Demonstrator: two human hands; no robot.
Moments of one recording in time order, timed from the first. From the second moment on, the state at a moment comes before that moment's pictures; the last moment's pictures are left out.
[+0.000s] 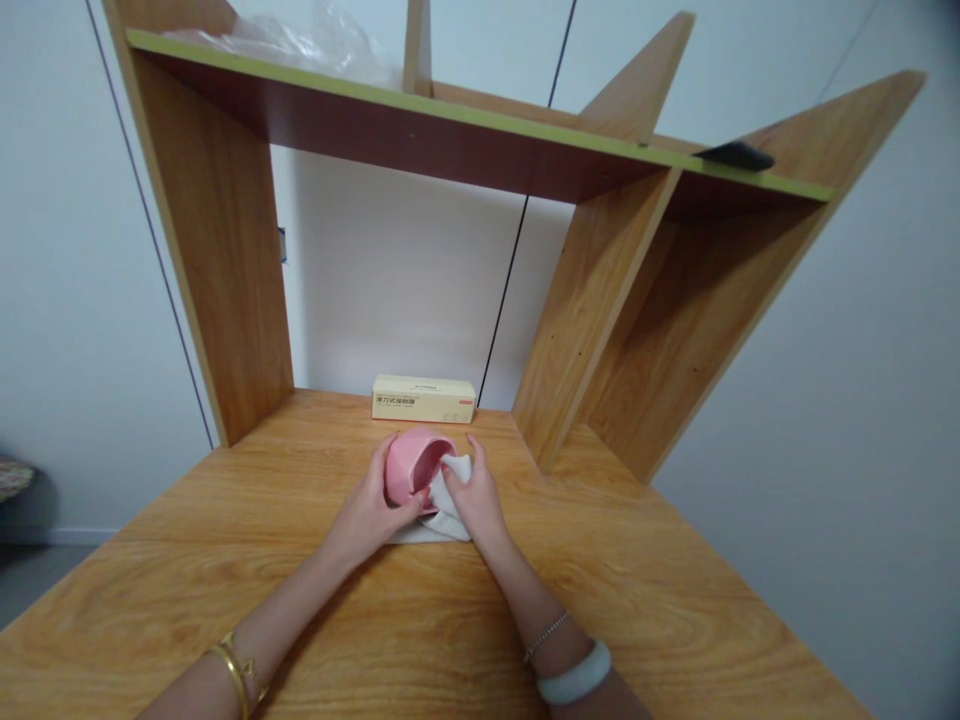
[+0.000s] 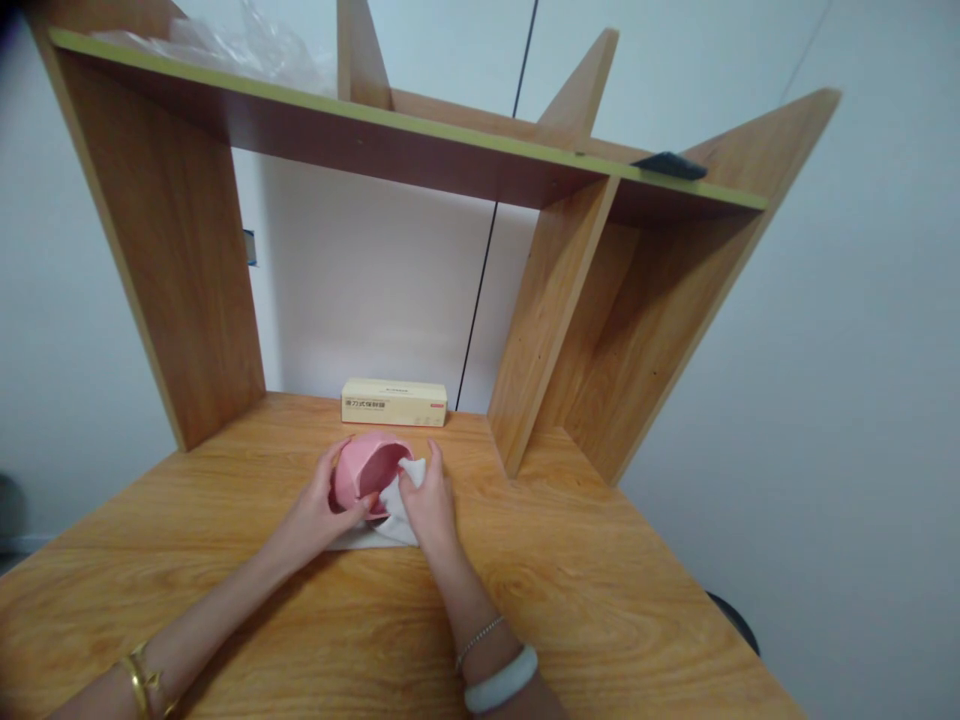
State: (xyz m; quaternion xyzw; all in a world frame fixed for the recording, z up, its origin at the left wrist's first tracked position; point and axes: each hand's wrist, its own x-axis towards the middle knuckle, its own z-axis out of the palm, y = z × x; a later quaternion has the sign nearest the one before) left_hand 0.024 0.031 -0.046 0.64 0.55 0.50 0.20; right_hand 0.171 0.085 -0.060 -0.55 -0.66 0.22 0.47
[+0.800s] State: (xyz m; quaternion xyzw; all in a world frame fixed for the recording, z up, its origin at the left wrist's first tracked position) left_hand 0.023 0.033 -0.047 0.64 0.53 0.49 0.25; right_hand 0.172 0.088 -0.068 -0.50 -0.66 0.23 0.51
